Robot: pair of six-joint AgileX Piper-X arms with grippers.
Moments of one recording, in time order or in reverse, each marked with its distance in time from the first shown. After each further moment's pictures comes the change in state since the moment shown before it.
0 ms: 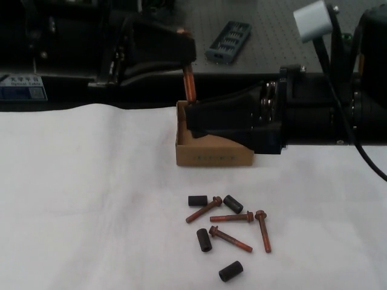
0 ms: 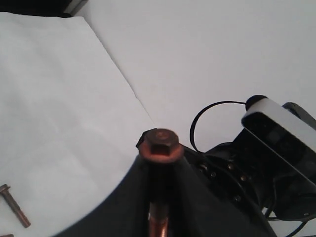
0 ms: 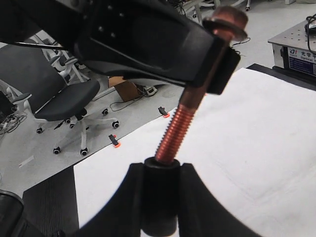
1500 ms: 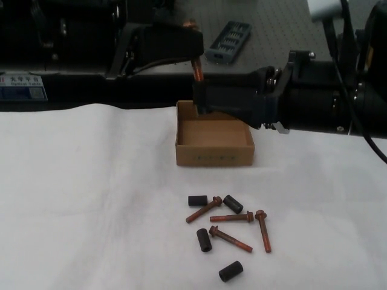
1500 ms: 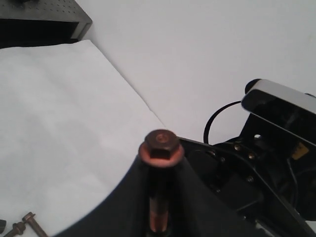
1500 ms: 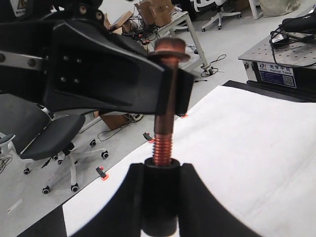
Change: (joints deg) left arm -1.4 0.0 0.0 -2.1 -3.9 7.2; right arm -1.8 0.1 0.5 -5.2 5.6 8.3
